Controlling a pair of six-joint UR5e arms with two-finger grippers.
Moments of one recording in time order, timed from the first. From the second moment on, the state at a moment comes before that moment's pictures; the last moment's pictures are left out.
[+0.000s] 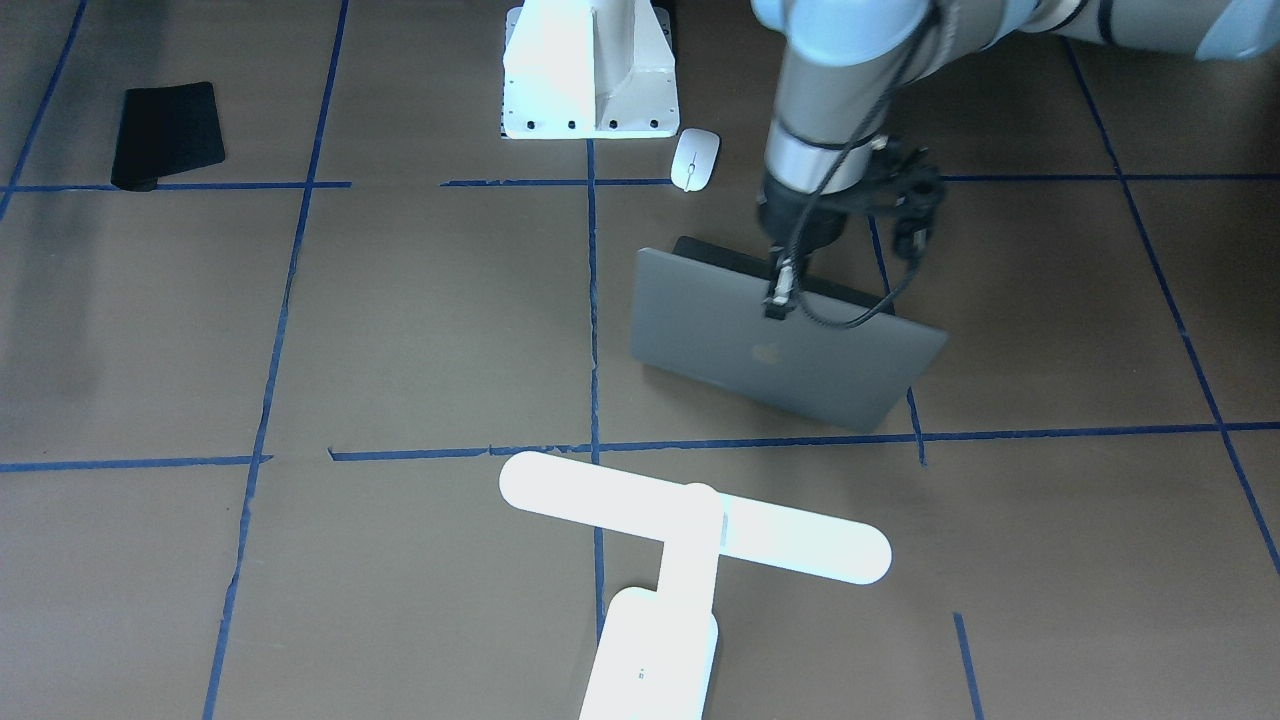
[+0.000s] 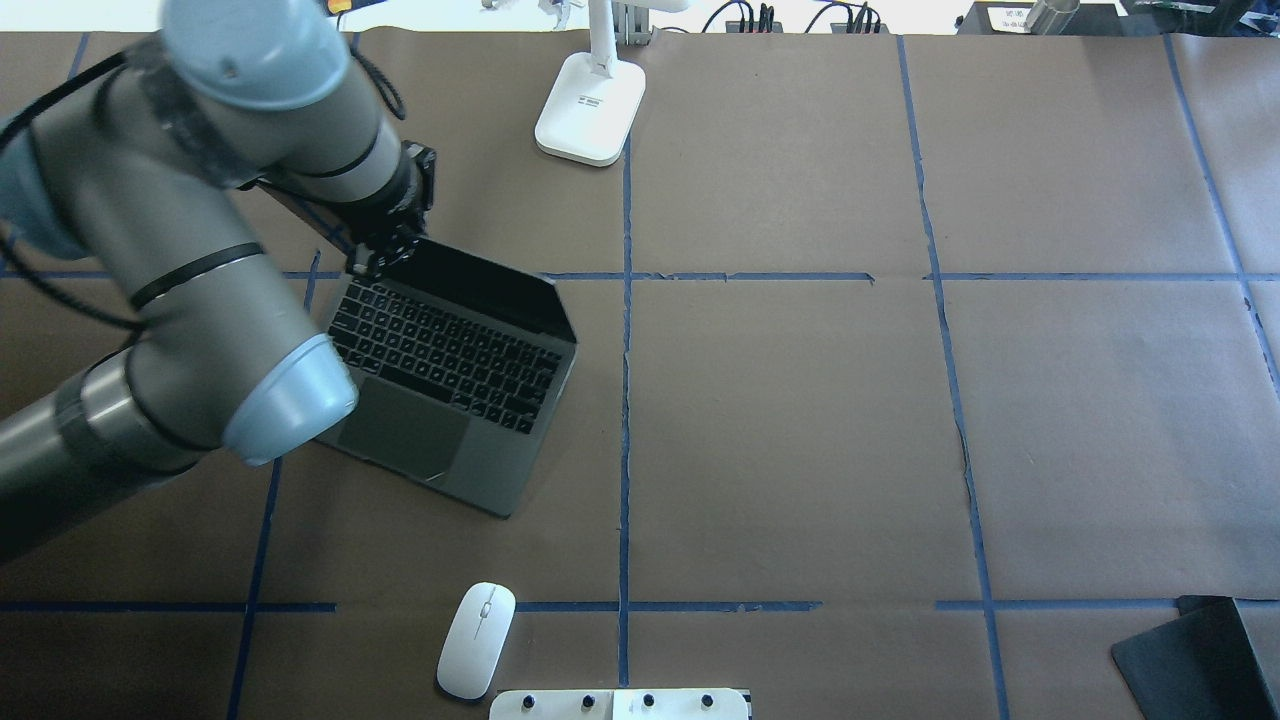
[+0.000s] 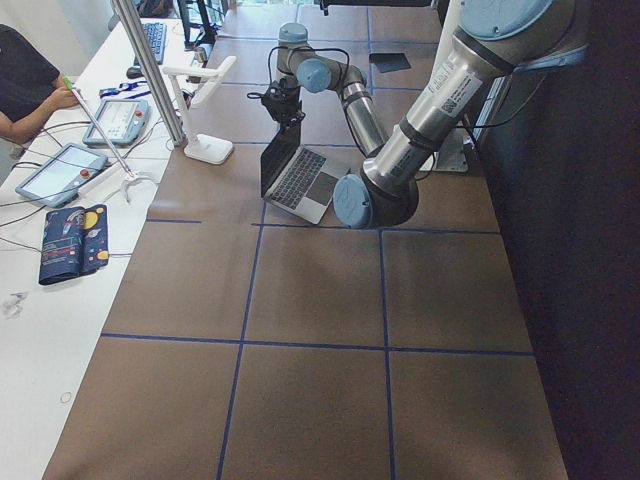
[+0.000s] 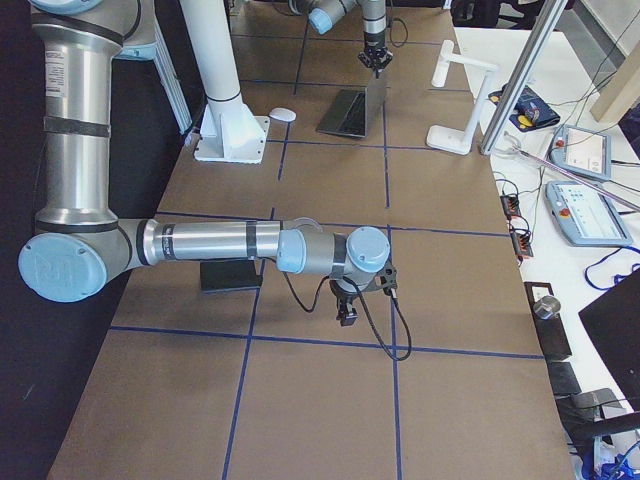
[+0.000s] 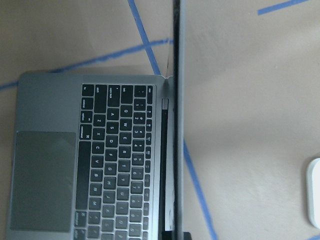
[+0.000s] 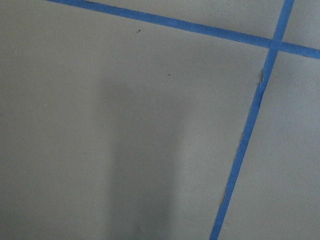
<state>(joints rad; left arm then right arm) -0.73 -2.45 -1.65 -1.33 -1.91 -2.42 1.44 -1.65 1.70 -1.69 2.47 -0.21</state>
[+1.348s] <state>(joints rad) -0.67 -2.74 -1.26 -1.41 -1.80 -2.67 1.44 -1.64 1.68 -1.69 2.47 -0.21</state>
